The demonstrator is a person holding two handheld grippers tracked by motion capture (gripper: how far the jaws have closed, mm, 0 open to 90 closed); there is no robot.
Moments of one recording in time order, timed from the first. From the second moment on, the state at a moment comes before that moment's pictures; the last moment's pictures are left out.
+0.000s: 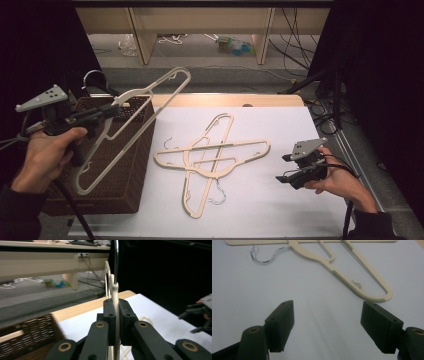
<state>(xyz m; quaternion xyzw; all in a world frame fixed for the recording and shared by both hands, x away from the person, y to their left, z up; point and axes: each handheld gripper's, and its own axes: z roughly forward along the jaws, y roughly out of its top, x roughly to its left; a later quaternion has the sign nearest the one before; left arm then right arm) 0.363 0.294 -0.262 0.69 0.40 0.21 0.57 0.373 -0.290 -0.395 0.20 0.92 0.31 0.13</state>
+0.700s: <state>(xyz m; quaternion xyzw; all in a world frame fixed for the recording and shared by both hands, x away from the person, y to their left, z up) 0.392 0.386 -0.302 0.70 0.42 0.23 0.53 0.374 -0.290 -0.396 0.20 0.92 0.31 0.13</state>
